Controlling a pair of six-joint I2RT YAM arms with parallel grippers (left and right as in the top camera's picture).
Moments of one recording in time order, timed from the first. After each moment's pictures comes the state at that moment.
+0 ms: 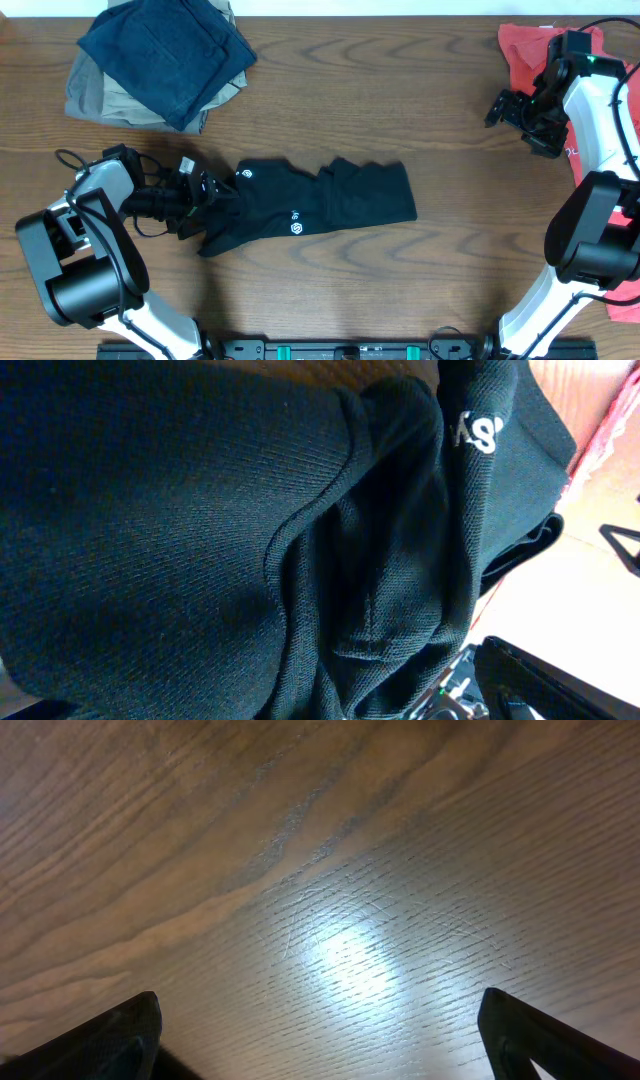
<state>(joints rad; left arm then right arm) 0.39 1.88 0.99 -0.92 0.78 0.05 -0.19 2.01 1.69 -1.14 -0.09 0.37</state>
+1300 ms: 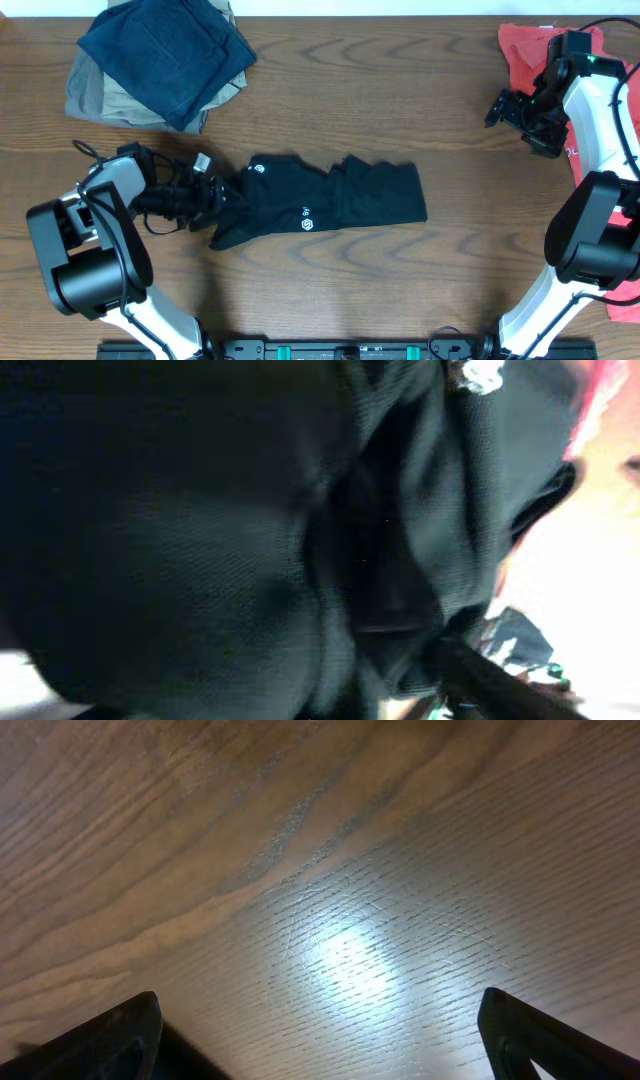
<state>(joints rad) 0.34 1.91 0.99 -0.89 0.82 0.20 -0.19 2.01 1.69 -1.14 -0.09 0.37</state>
